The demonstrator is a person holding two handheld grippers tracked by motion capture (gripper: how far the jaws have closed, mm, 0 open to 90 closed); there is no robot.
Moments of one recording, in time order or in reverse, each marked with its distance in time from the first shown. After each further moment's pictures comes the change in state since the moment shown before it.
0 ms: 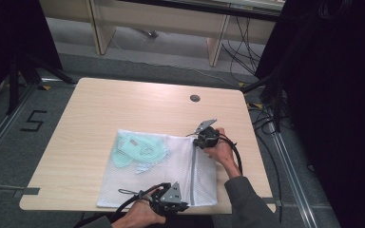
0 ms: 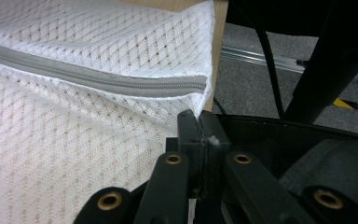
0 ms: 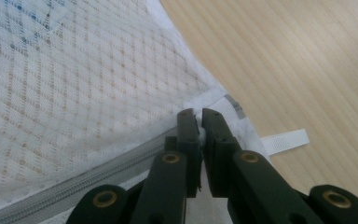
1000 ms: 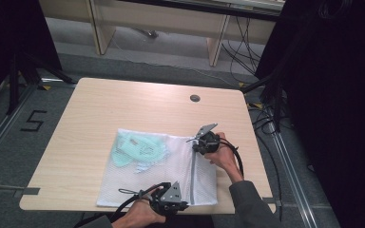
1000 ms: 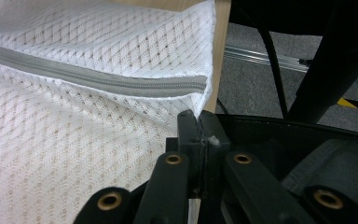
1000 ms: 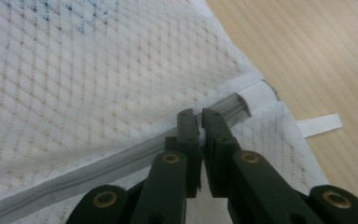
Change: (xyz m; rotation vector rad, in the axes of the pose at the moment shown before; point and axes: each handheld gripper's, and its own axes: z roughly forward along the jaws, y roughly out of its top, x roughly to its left) left arm 0.001 0.000 0.000 0.002 0.002 0.005; right arm 0.015 -0.007 -0.011 0.004 0.054 -0.009
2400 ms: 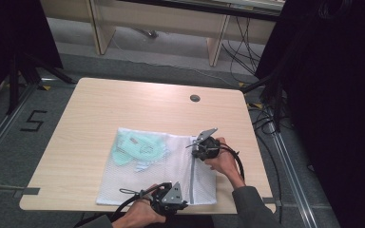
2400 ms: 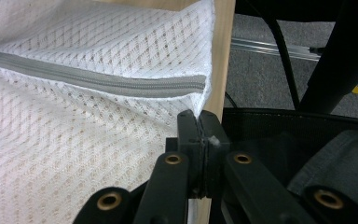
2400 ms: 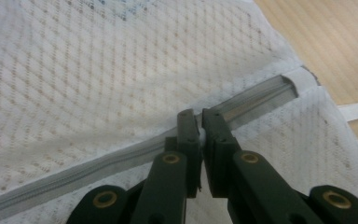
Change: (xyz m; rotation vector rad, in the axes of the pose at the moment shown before) left arm 0.000 0.001 0.001 0.022 0.030 0.048; right arm 0.018 -0.006 -0.007 0.013 0.039 -0.010
